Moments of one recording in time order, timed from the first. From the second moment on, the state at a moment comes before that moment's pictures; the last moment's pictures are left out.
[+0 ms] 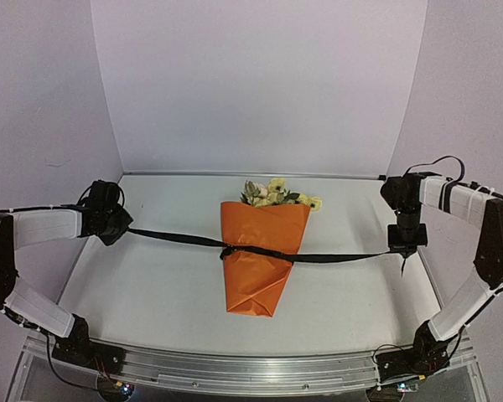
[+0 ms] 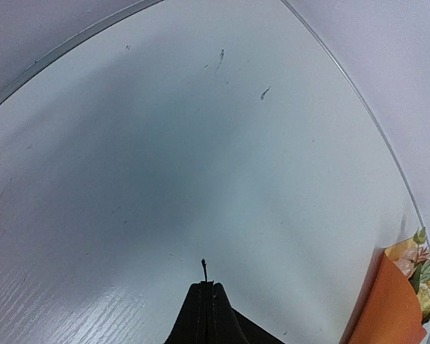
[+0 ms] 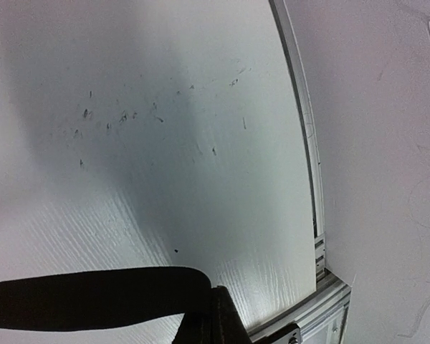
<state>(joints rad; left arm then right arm) -0.21 1.38 0.76 -0.18 -0.23 -0.94 0.18 1.58 1.16 -1.17 0.36 0.47</state>
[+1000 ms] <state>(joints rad) -0.15 1.41 0.67 -0.12 -0.11 -1.03 0.12 1.72 1.27 -1.16 0.14 0.51</state>
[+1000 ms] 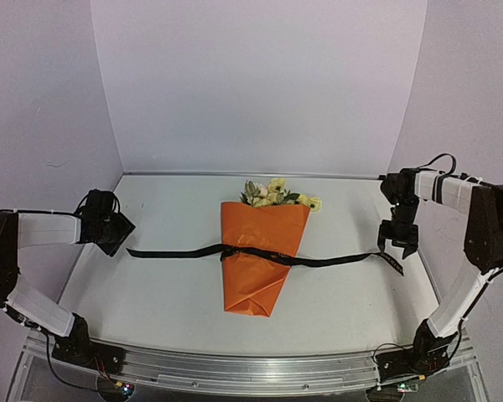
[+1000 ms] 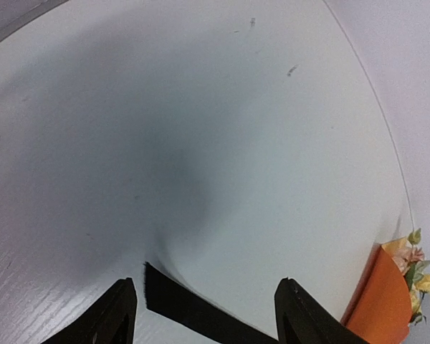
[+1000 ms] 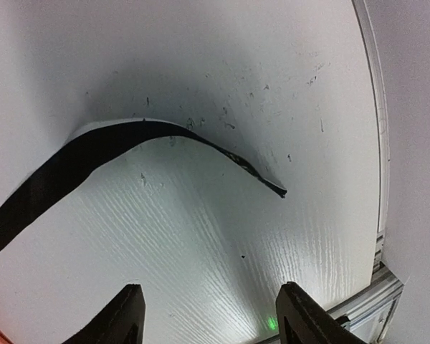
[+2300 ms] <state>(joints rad) -0.62 1.81 1.01 -0.08 0.32 0.54 0.58 1.36 0.88 -0.46 -0.10 -0.03</state>
